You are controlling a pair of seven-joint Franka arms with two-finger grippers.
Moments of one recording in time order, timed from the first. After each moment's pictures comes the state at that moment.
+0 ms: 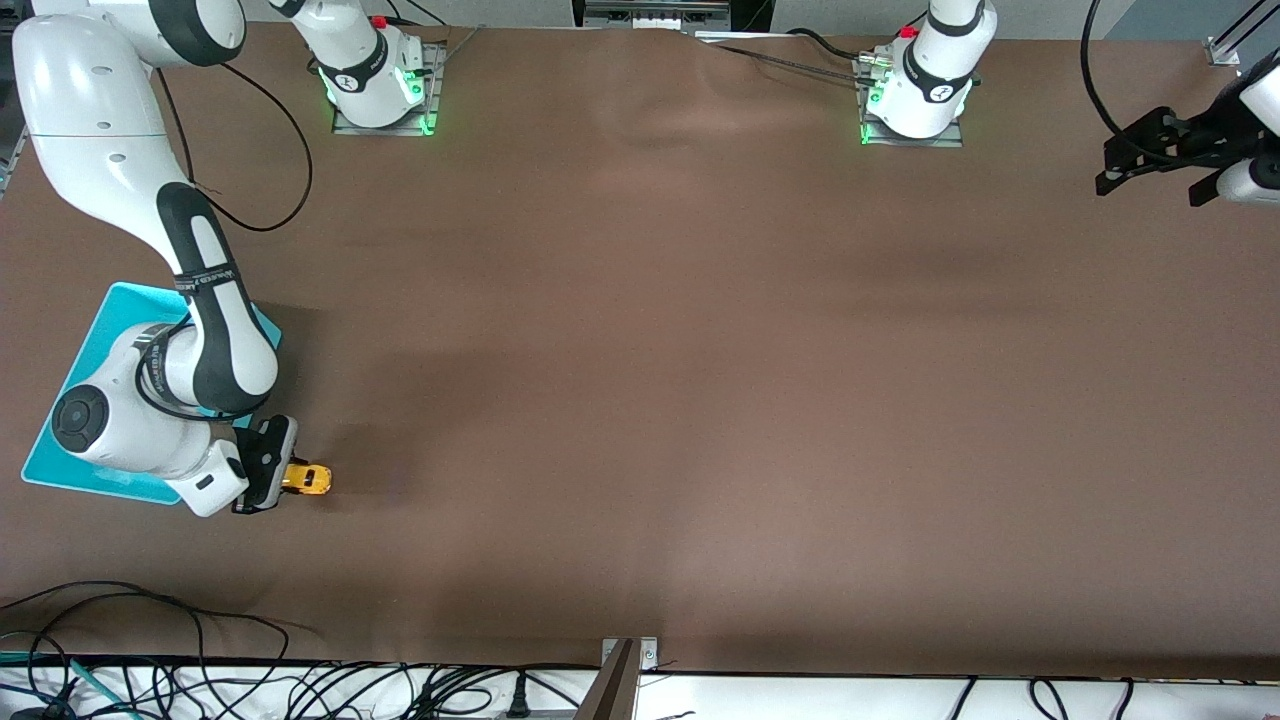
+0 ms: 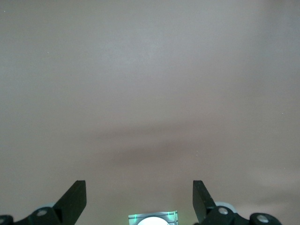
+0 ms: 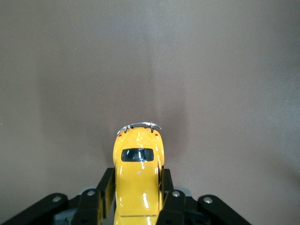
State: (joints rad) left arm 0.02 -0.03 -0.04 -1.49 -0.03 1.37 0.07; right arm -0.12 0.85 0.09 -1.40 0.05 2.30 -1.58
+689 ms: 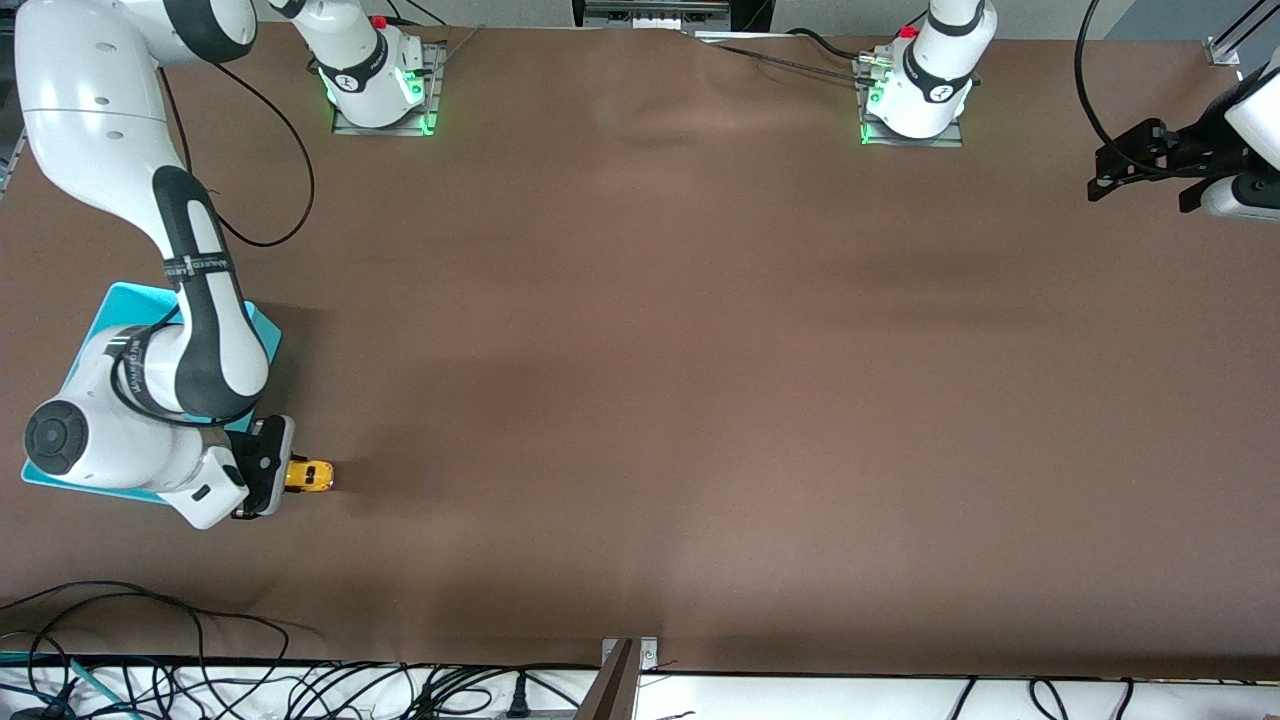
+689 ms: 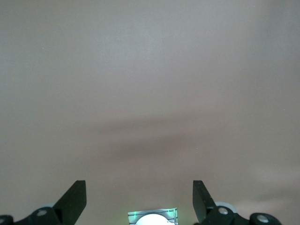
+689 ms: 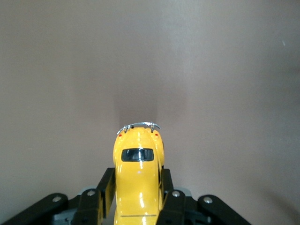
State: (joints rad) left arm 0.02 -0.01 -0.04 -1.49 -0.03 1.36 0.07; right arm -0.07 0.84 0.09 -1.20 0.04 1.98 -1.55
